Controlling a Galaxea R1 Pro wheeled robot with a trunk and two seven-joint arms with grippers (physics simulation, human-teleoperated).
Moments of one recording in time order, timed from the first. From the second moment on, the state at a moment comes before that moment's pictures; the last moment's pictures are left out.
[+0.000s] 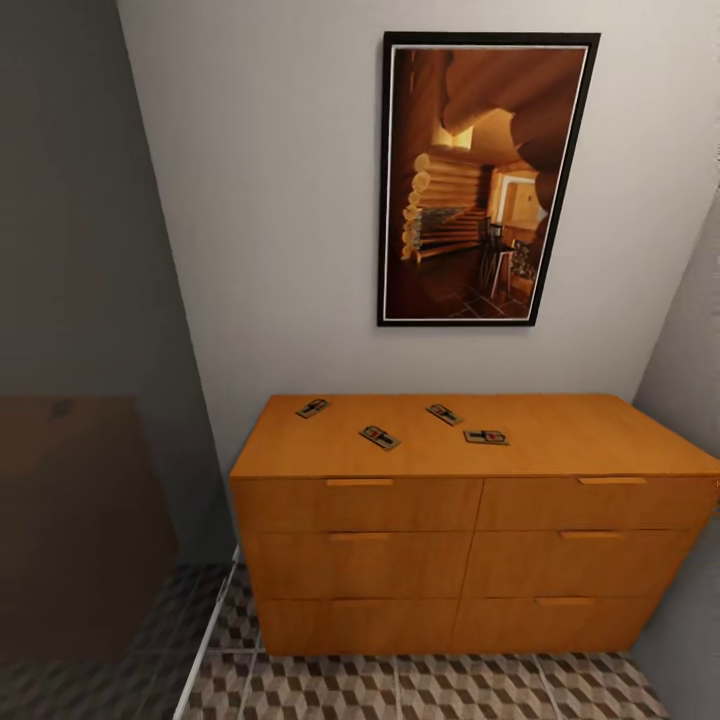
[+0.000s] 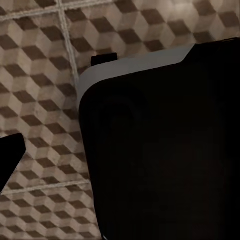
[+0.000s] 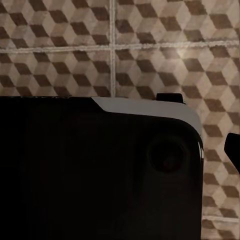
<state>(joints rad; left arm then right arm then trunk) 0.16 0.04 -0.14 -0.54 0.00 0.24 -0.01 0.26 -0.01 -0.03 -0.69 -0.02 0.12 0.17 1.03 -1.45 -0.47</state>
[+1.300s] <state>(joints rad) 0.16 0.04 -0.14 -0.54 0.00 0.24 0.00 0.26 -0.01 -0.03 -0.69 -0.02 0.12 0.17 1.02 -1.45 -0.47</state>
